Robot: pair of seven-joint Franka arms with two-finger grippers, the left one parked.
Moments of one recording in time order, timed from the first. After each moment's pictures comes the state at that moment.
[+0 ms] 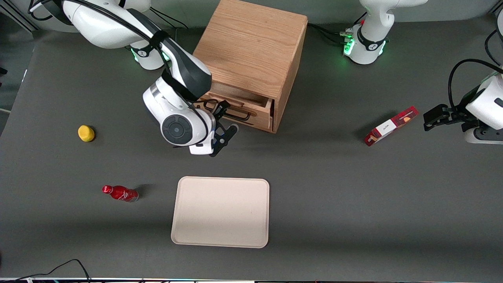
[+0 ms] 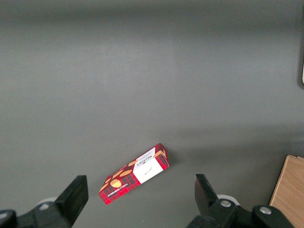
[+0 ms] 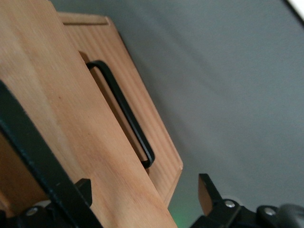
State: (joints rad) arm 0.19 0.56 0.48 -1.49 0.10 1.62 -0.15
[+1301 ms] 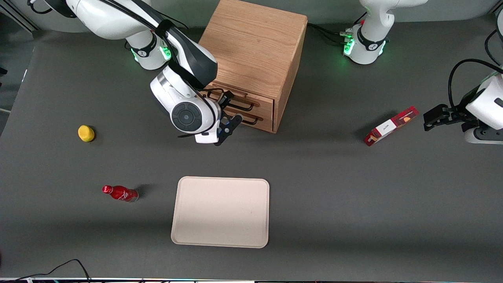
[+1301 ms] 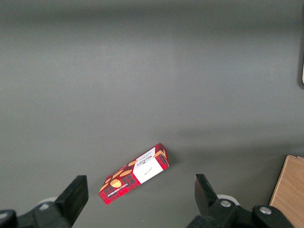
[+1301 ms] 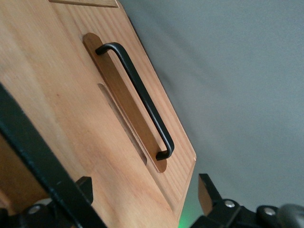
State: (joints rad) arm 0.20 0.50 0.49 -1.56 0.12 1.63 -0.11
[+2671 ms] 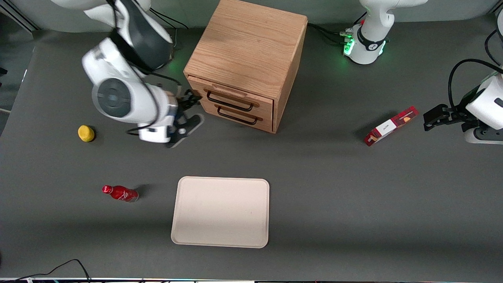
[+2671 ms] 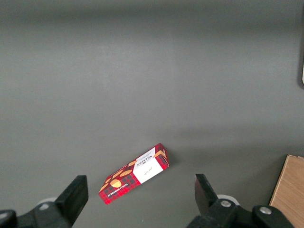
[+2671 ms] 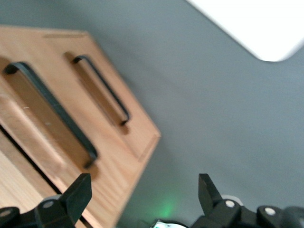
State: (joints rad) arm 0.15 0.30 0.30 -1.45 0.13 1.47 -0.11
